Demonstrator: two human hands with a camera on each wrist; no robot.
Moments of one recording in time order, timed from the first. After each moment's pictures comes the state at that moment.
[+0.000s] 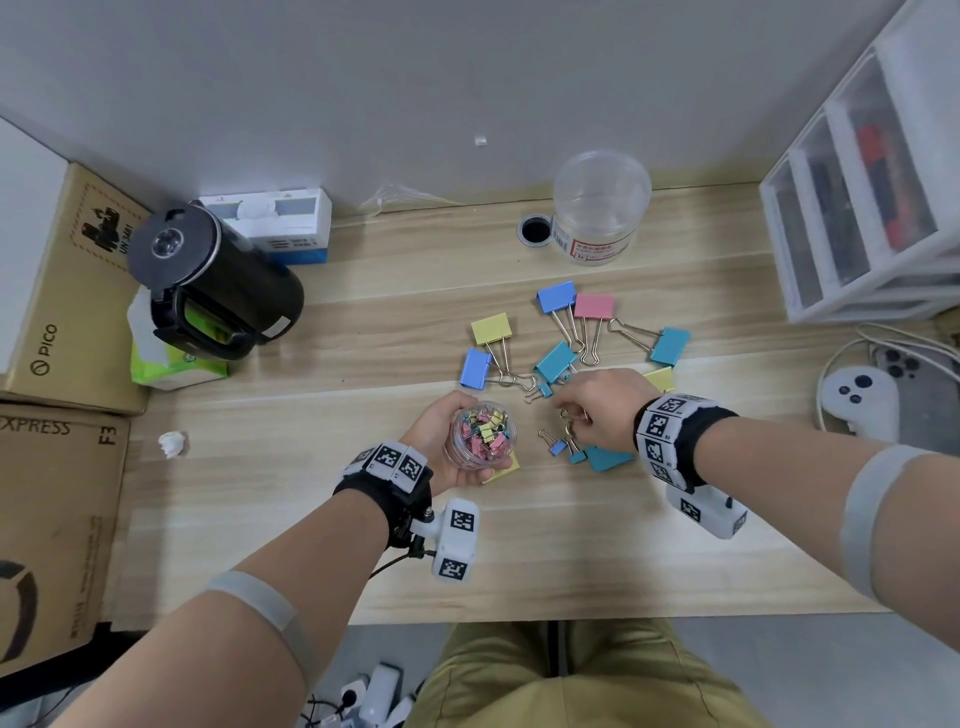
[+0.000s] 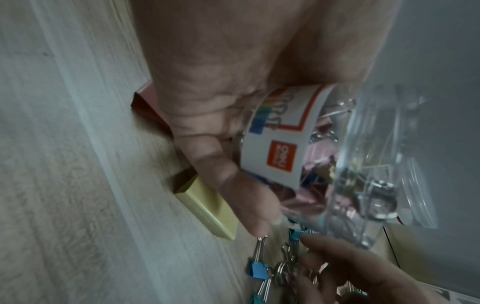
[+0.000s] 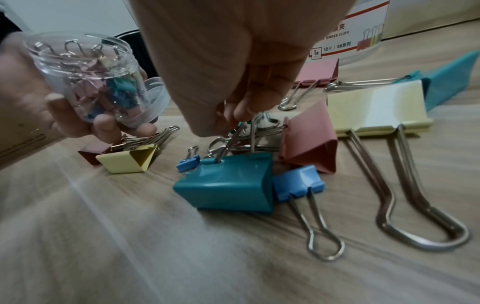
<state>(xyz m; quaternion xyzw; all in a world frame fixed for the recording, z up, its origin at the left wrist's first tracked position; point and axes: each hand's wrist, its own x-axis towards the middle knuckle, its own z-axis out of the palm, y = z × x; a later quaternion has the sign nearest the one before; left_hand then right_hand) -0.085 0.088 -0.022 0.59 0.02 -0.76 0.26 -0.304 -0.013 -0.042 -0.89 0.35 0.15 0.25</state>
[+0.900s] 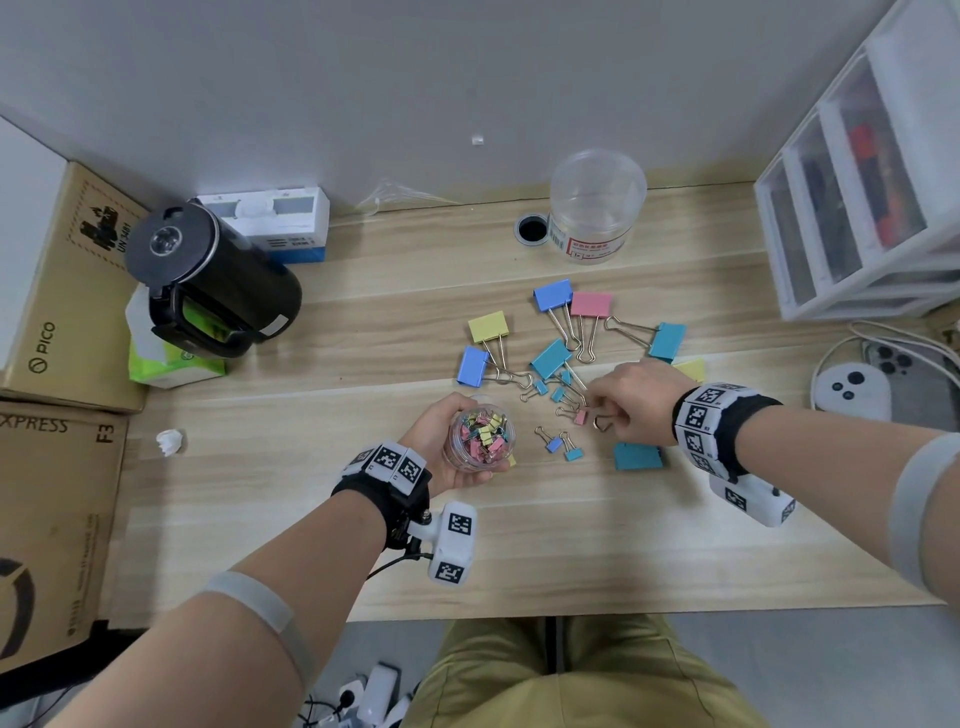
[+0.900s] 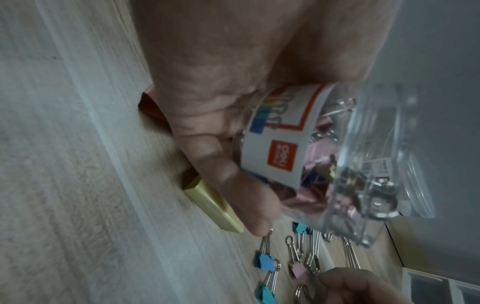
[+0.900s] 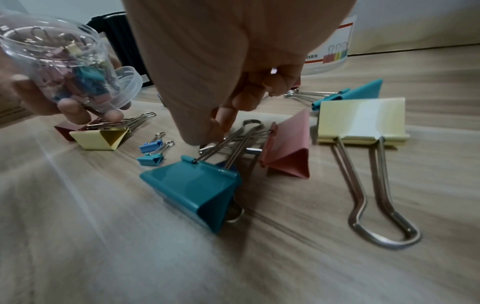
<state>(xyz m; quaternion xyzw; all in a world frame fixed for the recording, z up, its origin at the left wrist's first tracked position) -0.086 0.093 -0.025 0.60 0.01 -0.76 0.25 -0.341 -0.029 -0.039 -0.89 0.34 0.20 0.22</state>
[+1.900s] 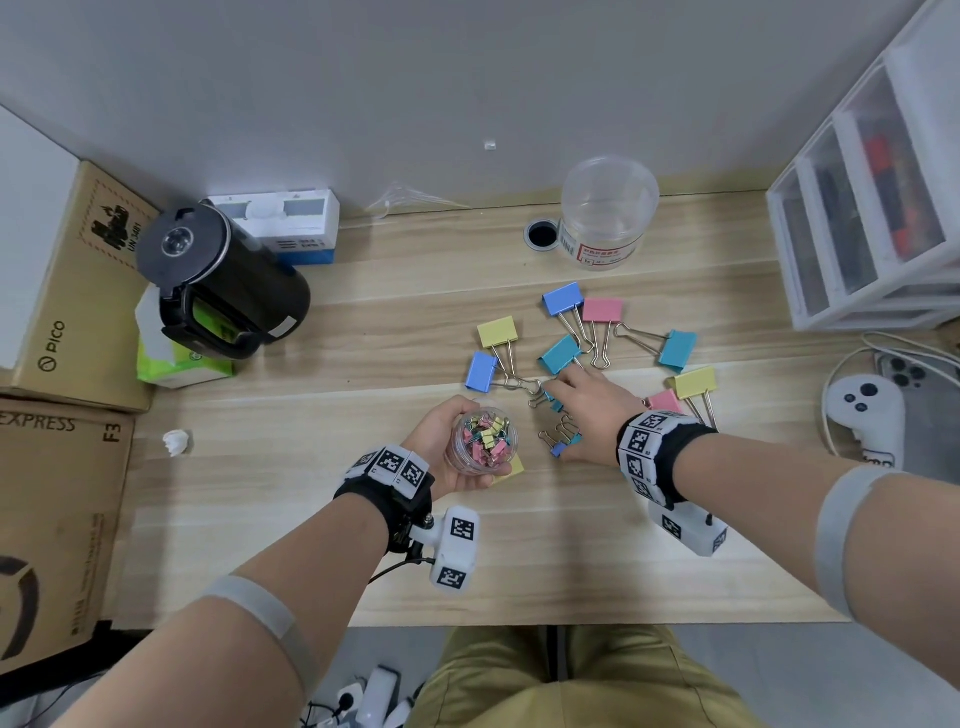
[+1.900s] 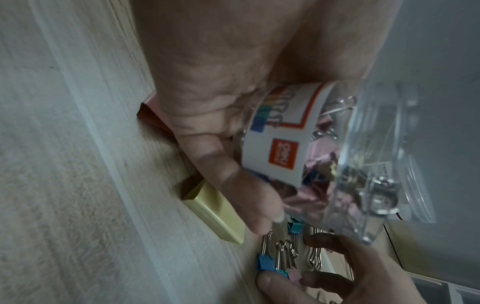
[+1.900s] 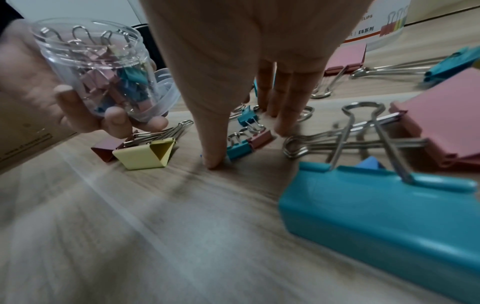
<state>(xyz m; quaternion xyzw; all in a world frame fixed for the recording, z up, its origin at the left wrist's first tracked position) -0.081 0.092 -0.020 0.59 0.02 -0.76 0.26 -0.288 -0.002 -0.061 -0.88 0.38 0.15 0.25</state>
